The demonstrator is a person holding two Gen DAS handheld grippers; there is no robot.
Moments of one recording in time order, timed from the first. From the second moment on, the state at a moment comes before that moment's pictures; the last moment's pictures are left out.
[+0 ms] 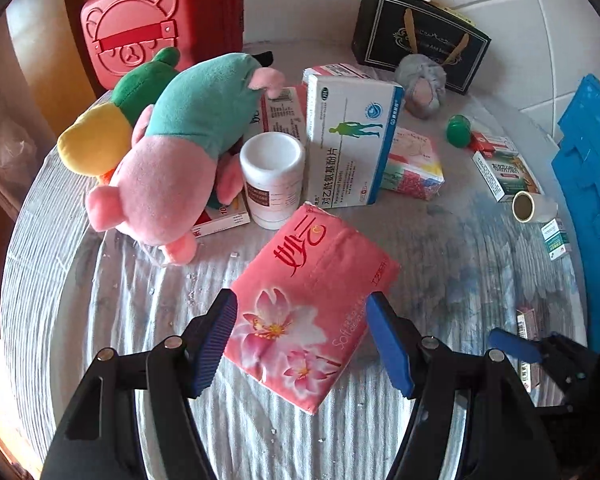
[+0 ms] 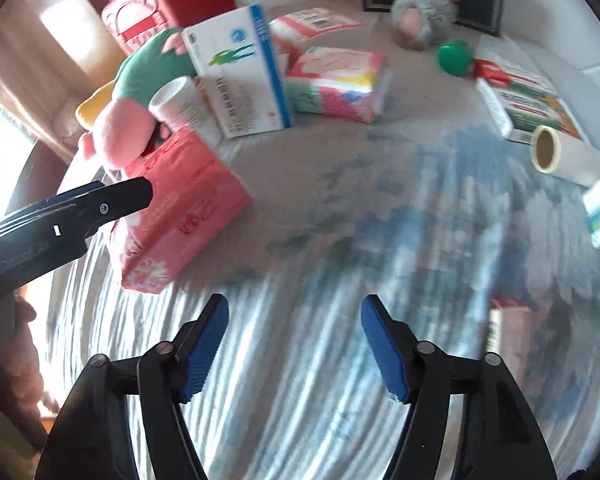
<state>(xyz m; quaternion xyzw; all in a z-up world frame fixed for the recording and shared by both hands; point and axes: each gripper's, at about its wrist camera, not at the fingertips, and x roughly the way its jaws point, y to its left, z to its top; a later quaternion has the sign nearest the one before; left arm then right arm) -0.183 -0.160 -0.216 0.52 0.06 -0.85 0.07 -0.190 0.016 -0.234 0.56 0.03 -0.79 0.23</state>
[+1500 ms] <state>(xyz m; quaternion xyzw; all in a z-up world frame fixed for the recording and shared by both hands) -0.147 -0.107 -0.167 0.47 0.06 -0.88 0.05 -0.183 0.128 -0.193 0.52 0.04 -0.84 0.13</state>
